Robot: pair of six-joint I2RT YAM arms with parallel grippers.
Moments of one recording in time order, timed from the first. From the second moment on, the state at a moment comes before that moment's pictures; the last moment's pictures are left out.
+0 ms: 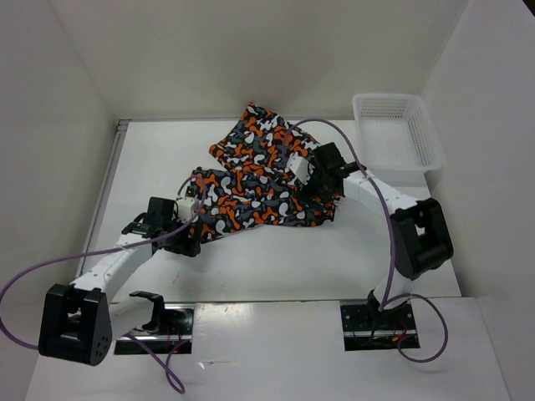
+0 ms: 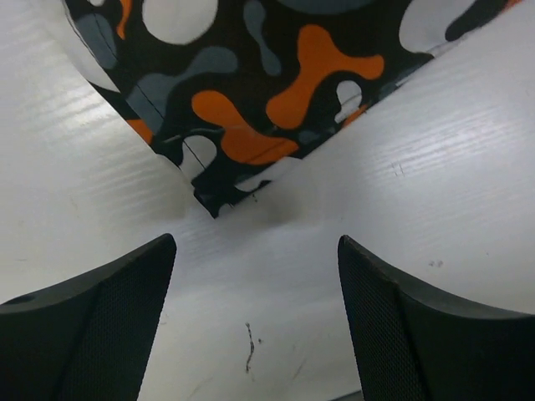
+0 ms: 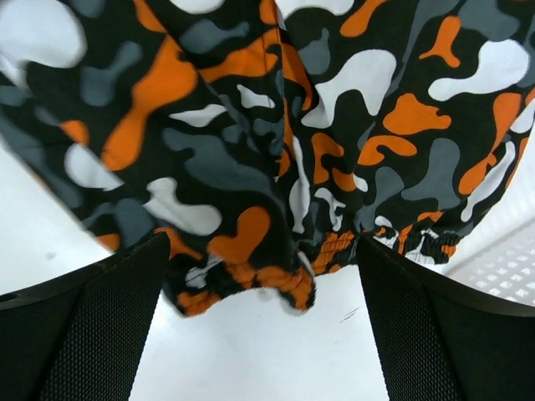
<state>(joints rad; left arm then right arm) -0.14 1.10 0.55 -0.51 0.18 0.07 0.39 1.64 1.15 -0.51 -0.07 -0.73</state>
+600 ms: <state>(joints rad) -0.15 1.17 0.47 -0.29 0.11 0.07 0.31 1.72 1.15 -0.41 0.06 -0.85</state>
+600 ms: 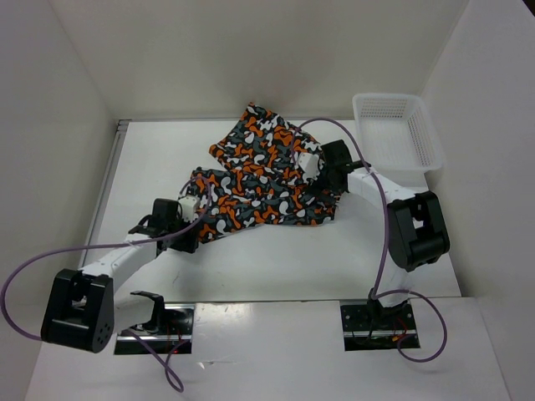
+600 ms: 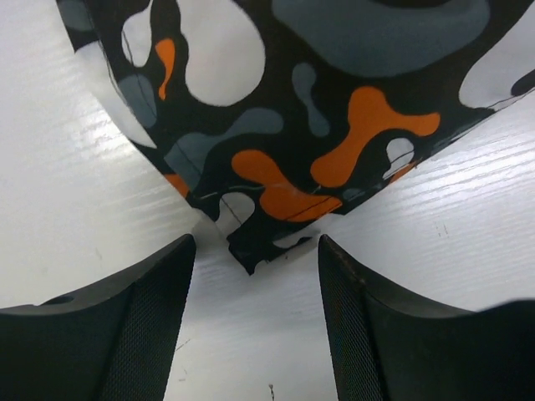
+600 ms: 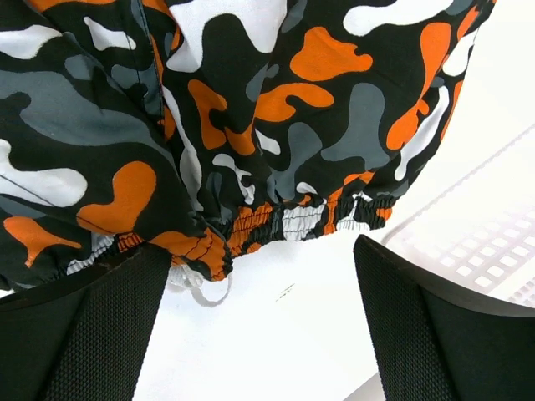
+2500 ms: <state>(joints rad) 0.02 1.31 1.10 -0.48 0.11 0.07 0.48 1.45 1.10 -0.80 -0.27 -0.72</state>
